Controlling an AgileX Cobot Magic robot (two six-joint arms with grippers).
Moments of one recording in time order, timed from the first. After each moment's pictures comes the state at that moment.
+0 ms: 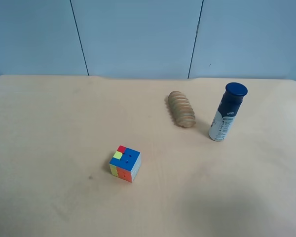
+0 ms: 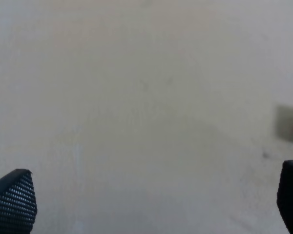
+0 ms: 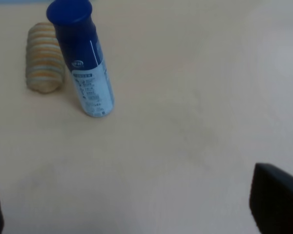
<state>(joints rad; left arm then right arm) 0.04 -0.01 -0.51 -0.10 1.06 0.14 0.11 0.00 -0.50 -0.01 1.07 0.04</state>
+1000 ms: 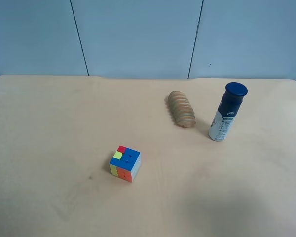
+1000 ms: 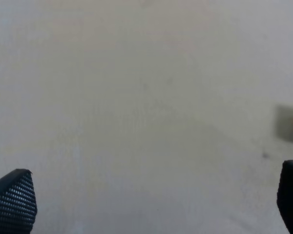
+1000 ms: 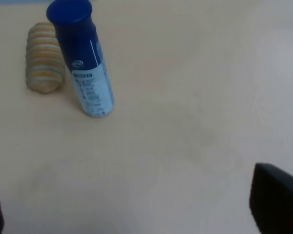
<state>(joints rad) 0.04 -0.01 -0.51 -0.10 1.06 0.14 0.11 0.00 -0.50 -0.01 1.07 0.04</state>
